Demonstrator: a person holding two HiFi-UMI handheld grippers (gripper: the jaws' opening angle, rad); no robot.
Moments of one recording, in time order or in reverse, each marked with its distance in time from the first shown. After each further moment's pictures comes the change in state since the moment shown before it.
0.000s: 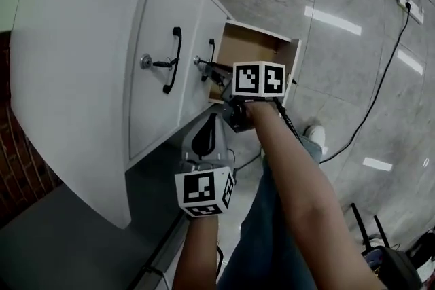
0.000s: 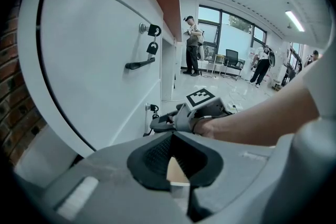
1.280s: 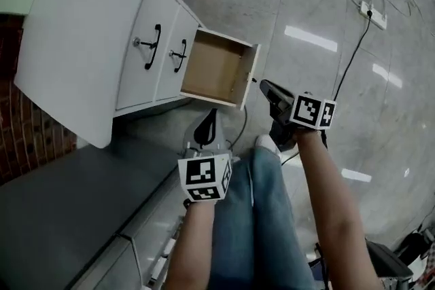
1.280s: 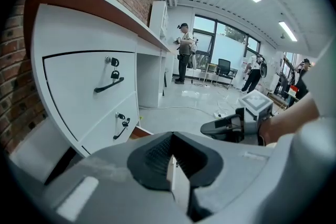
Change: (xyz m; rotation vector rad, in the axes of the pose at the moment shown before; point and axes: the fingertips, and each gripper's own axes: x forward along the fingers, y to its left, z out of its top) left arm -0.051 -0.112 0.023 -0.027 -0.069 -0.073; right arm -0.279 -0.009 0.018 -0.110 -0.191 -0.107
